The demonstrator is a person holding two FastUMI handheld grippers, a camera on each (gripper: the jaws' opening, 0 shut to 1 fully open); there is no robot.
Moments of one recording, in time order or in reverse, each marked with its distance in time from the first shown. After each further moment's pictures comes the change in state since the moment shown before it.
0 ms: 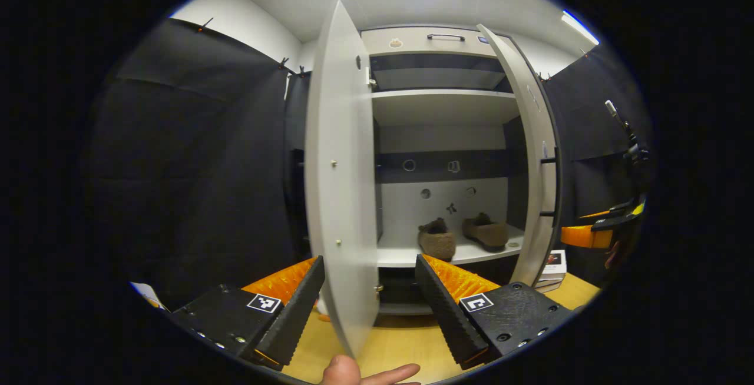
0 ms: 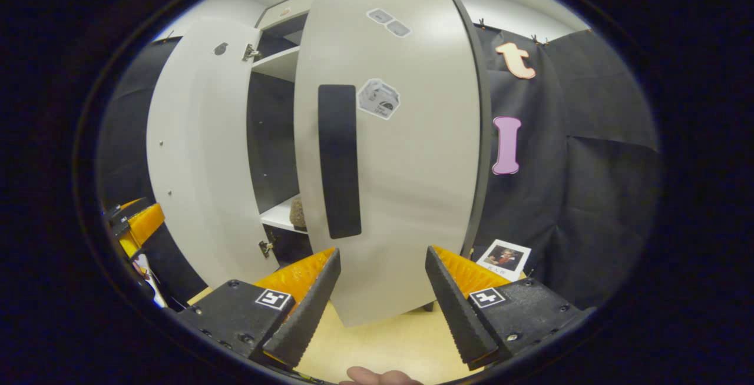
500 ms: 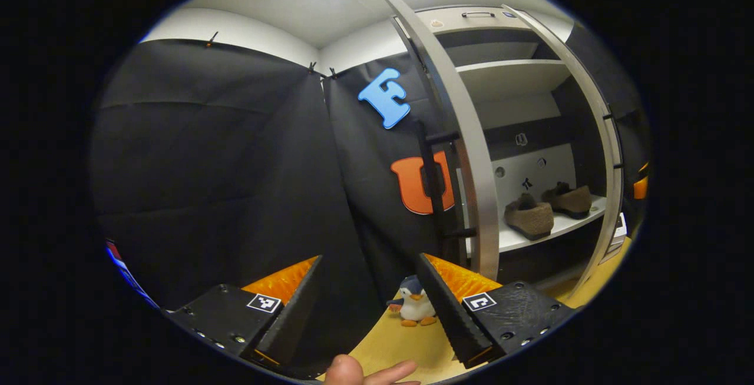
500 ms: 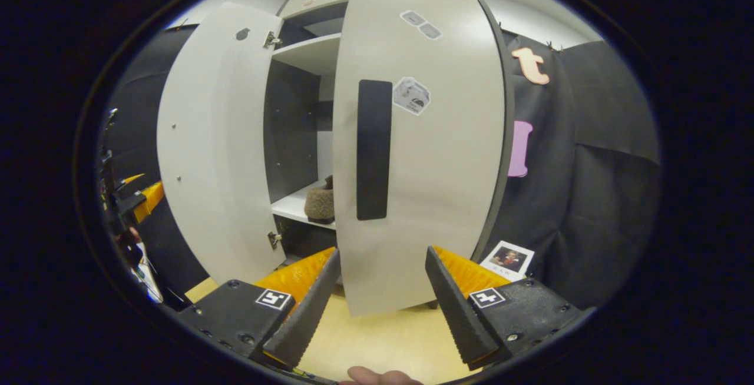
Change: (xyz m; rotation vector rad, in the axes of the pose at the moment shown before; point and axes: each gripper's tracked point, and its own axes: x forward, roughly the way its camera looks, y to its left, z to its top) left arm 0.064 0.110 -0.030 0.145 0.049 0.142; right arm -0.004 0.017 -0.012 -0.058 0.030 -0.012
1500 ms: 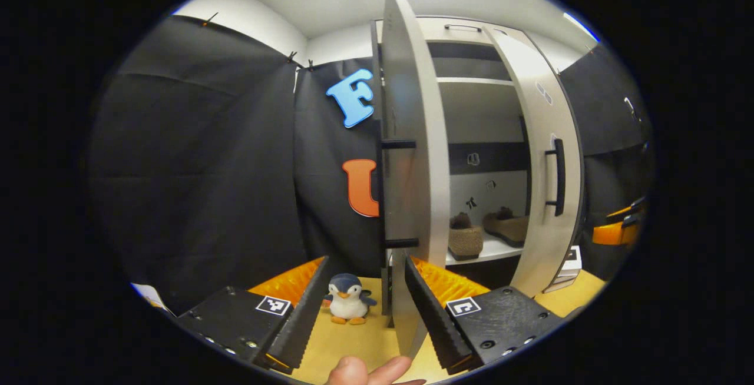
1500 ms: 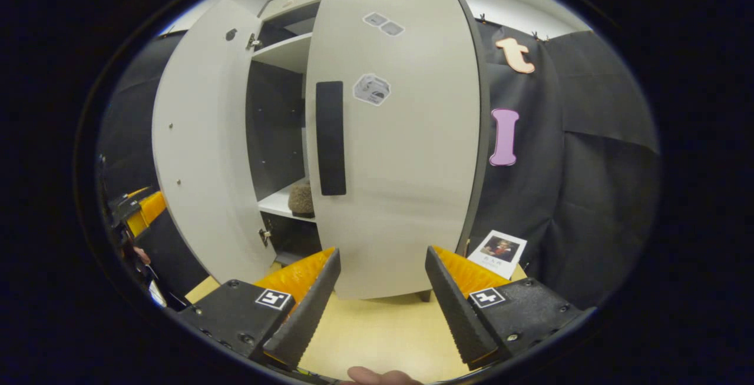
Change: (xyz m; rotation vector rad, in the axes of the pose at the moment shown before) left arm -0.040 -0.107 0.029 -0.130 -0.040 -0.149; right arm -0.006 -0.030 -0.008 0.054 0.015 -0.028
